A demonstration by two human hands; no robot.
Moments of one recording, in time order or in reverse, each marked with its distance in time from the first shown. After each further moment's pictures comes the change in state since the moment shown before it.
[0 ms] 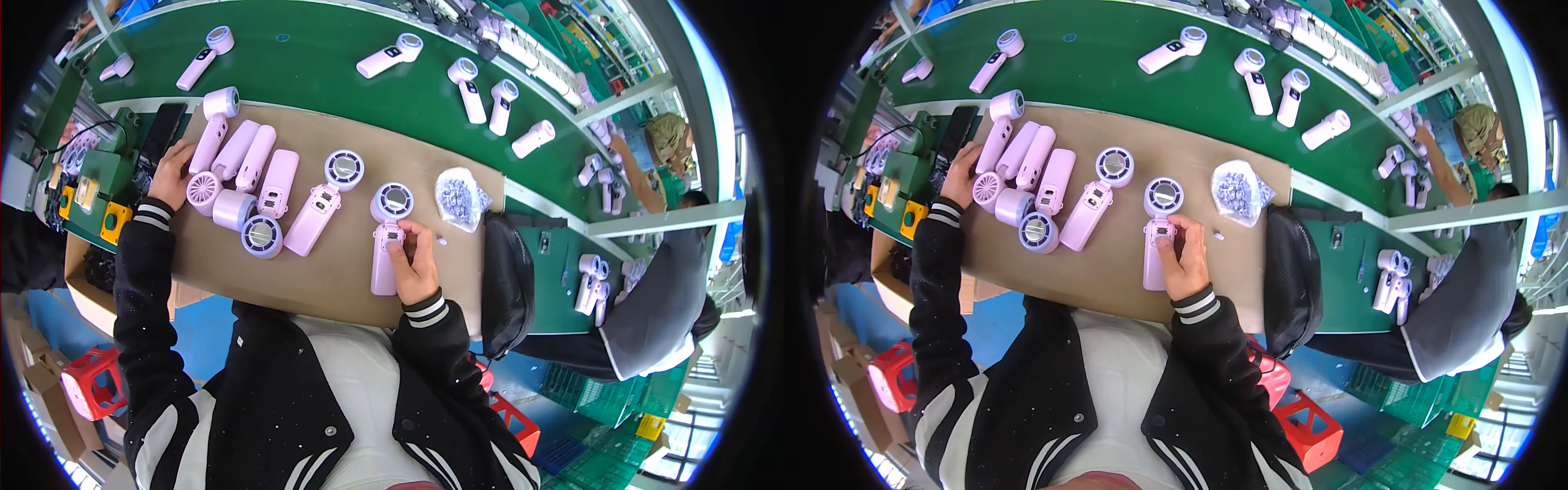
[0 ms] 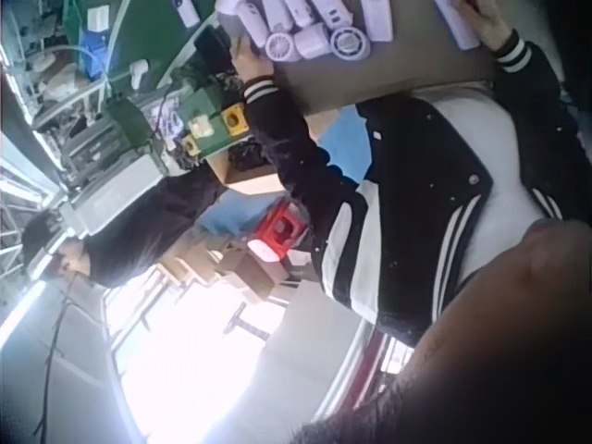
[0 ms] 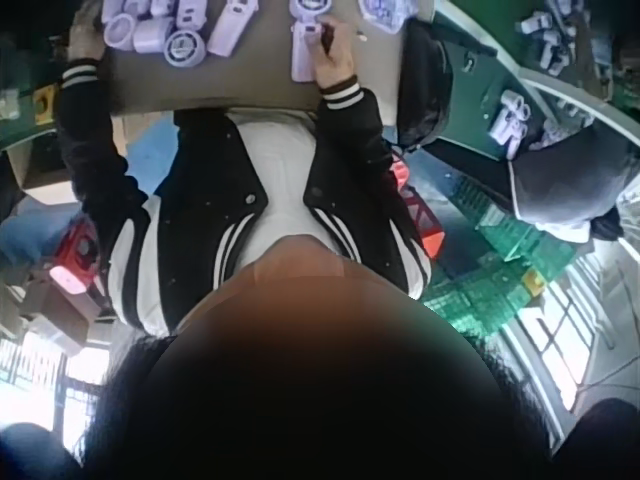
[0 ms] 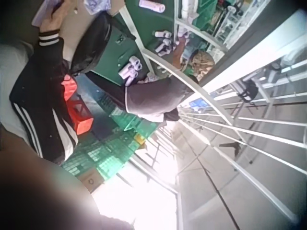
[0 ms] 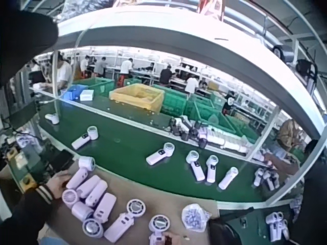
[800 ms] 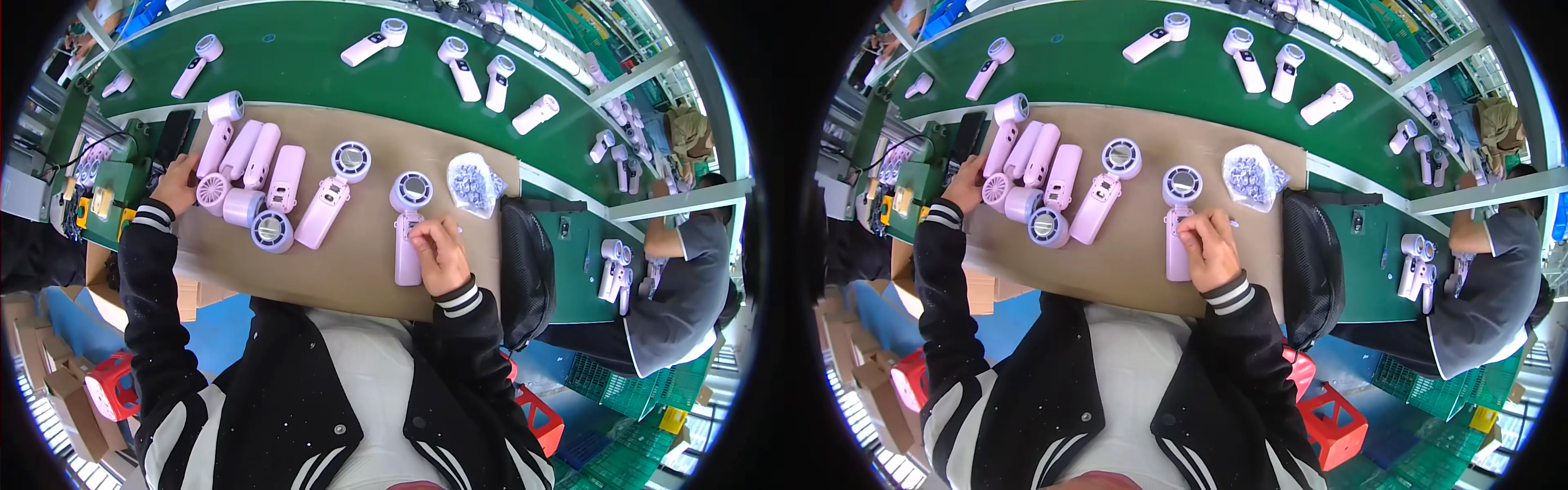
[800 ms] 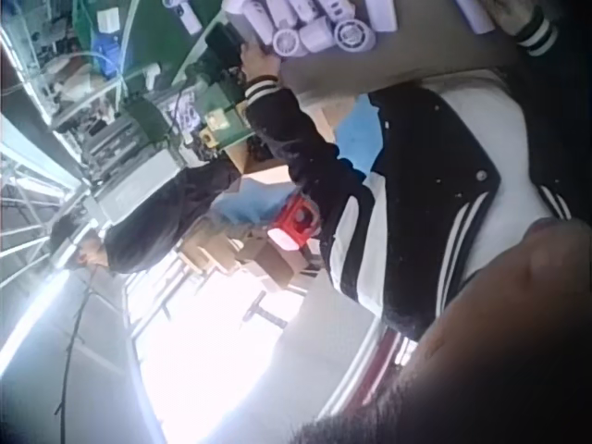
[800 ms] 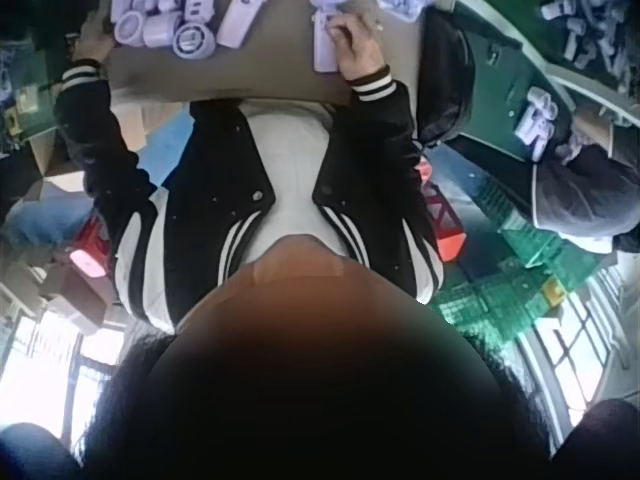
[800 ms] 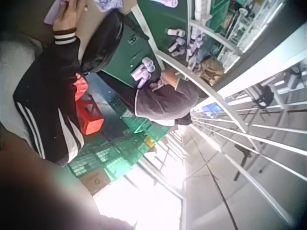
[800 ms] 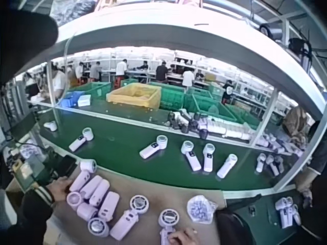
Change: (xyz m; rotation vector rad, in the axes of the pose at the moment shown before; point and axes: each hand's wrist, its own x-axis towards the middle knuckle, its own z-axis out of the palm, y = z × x) left_hand 0.004 0.029 -0.034 -0.087 -0.306 -0.248; right_hand 0.004 -0.029 -0.028 -0.421 -0.021 -0.244
